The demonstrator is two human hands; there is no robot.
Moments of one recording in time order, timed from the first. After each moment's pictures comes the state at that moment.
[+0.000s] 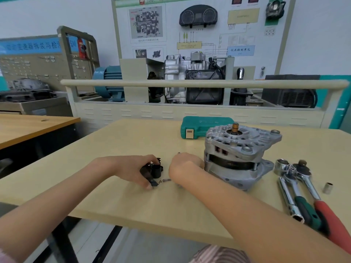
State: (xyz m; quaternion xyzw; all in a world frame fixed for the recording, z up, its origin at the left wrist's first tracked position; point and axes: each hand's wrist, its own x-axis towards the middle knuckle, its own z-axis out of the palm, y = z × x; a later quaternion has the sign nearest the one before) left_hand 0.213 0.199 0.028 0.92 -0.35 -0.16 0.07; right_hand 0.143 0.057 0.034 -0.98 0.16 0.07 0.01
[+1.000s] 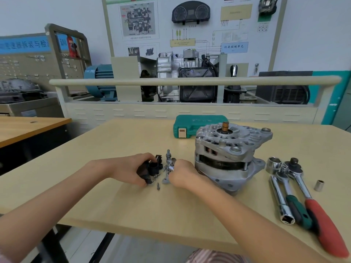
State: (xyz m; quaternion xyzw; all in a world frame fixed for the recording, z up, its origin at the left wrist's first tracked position) left_hand 0.214 0.181 0.024 0.91 -0.37 -0.14 0.12; right_hand 0.126 0.026 0.018 -0.95 0.12 0.04 0.30
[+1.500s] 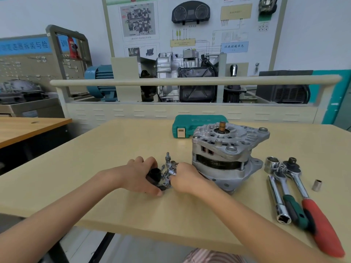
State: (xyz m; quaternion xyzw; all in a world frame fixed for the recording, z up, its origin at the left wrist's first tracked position) left_hand 0.186 0.158 0.013 0.95 -0.29 -0.11 0.05; right_hand 0.114 0.014 0.010 -0.95 0.09 0.02 0.29
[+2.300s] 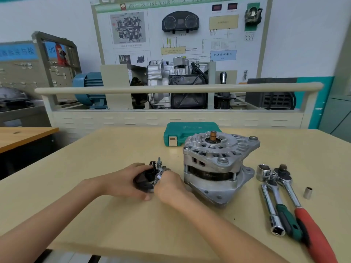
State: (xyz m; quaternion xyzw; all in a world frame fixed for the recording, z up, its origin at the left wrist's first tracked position) left_hand 0.229 0.165 0.001 0.89 -0.39 -0.12 0.21; right_hand 0.136 0.029 0.002 -0.92 0.17 -0.03 0.36
